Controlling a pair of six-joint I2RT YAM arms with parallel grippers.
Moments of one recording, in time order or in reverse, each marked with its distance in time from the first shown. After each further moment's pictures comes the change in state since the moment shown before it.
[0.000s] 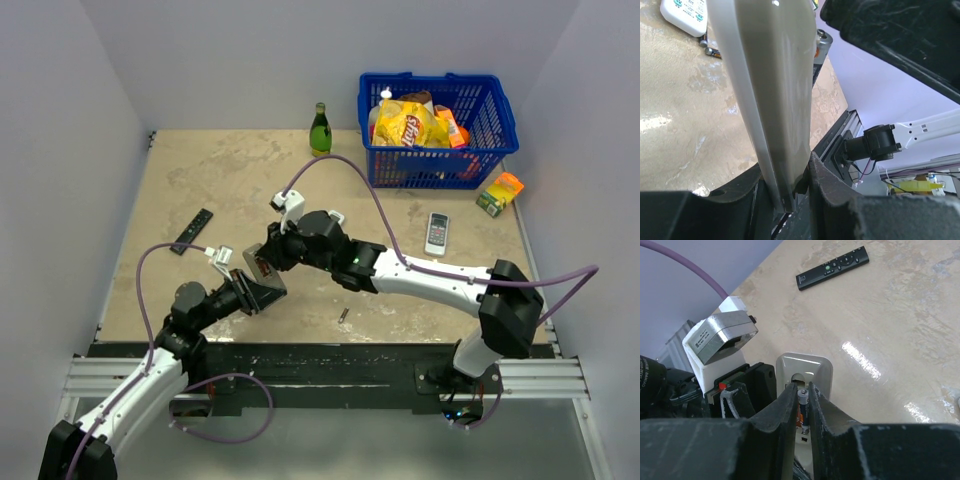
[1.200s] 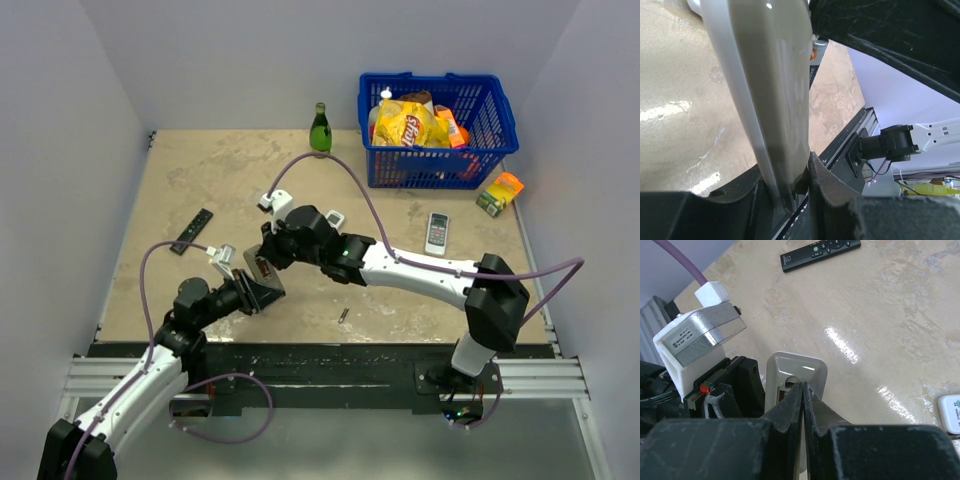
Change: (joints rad) left arm 0.000 0.013 0.034 -0.103 -0.023 0.061; right arm -0.003 0.077 0.095 -0.116 -0.011 -0.093
